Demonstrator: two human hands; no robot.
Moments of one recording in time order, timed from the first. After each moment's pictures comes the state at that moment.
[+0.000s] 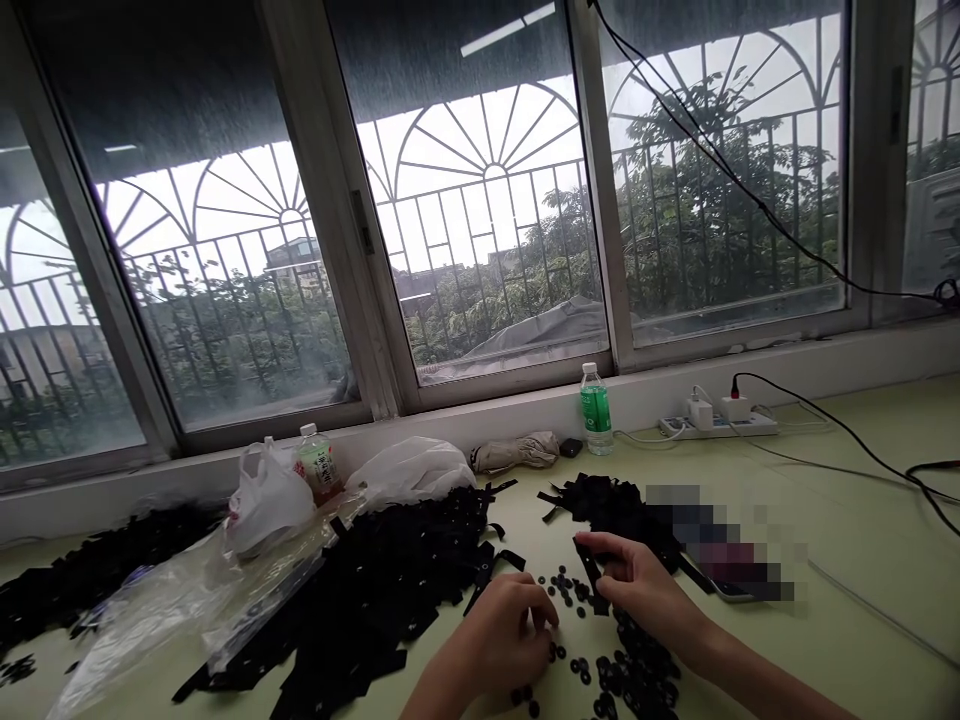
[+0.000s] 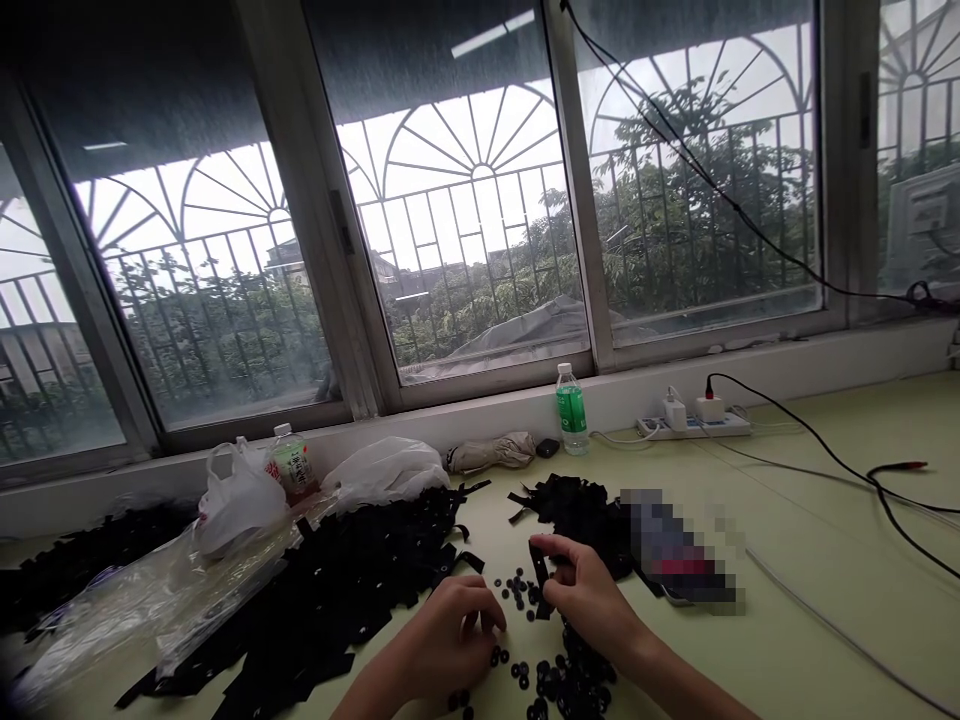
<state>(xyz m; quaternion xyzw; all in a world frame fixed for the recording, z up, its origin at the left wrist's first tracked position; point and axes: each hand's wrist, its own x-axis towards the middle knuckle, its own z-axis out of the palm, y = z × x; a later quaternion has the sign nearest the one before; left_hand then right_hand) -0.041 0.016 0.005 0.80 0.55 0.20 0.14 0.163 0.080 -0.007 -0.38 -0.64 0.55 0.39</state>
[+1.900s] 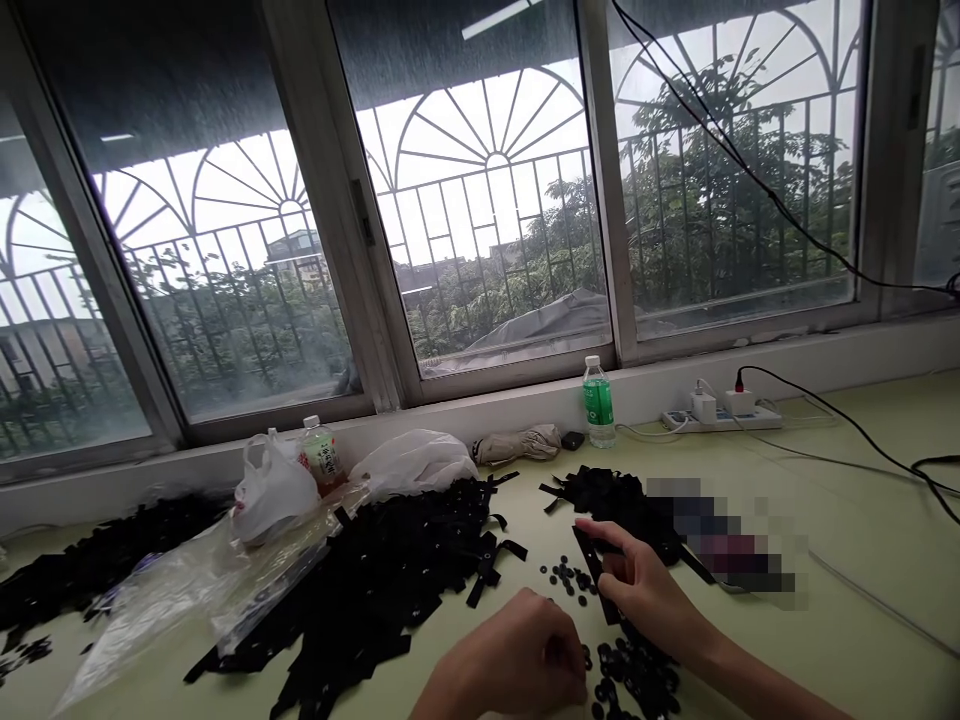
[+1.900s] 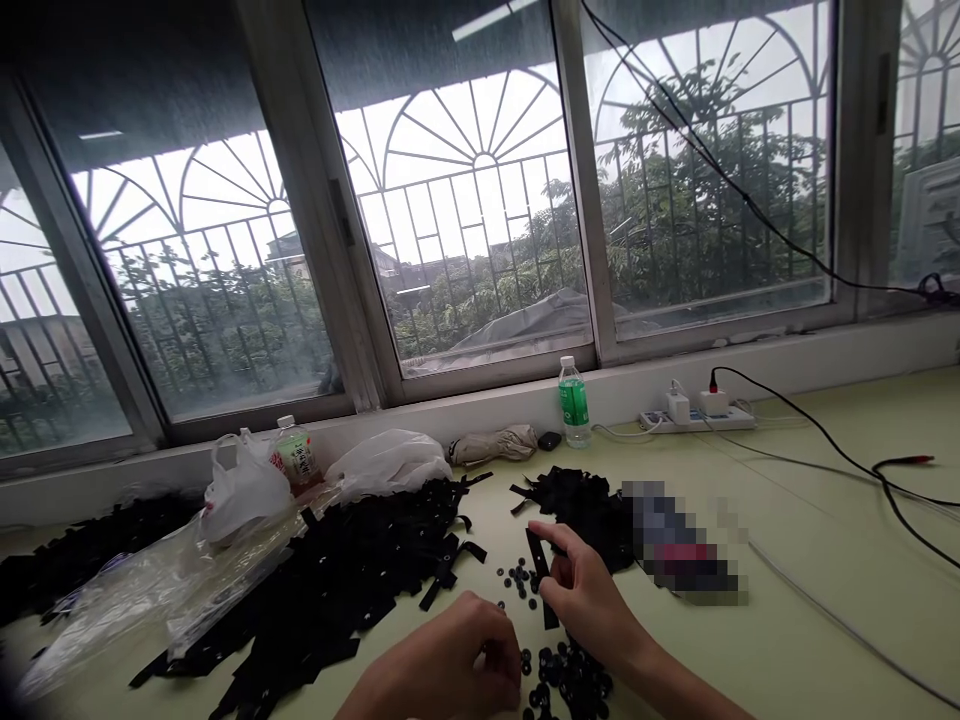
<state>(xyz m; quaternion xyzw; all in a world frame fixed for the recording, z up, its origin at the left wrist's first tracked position) -0.016 -0.003 0.030 0.77 0.52 0.16 0.33 0.160 0.065 -0.001 -0.33 -0.68 0.51 0.41</state>
